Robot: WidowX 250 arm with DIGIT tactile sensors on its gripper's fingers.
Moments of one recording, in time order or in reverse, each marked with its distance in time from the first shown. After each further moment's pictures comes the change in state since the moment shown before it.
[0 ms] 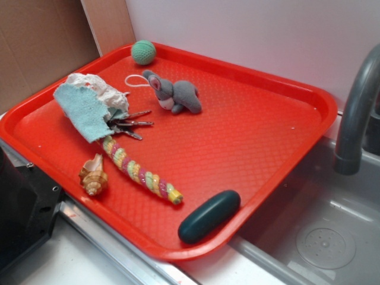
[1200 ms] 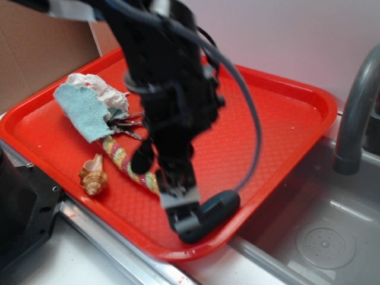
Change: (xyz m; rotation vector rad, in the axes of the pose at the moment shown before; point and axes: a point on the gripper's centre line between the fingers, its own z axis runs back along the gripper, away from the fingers) arm -0.005 -0.161 -0.184 -0.021 0.103 -0.665
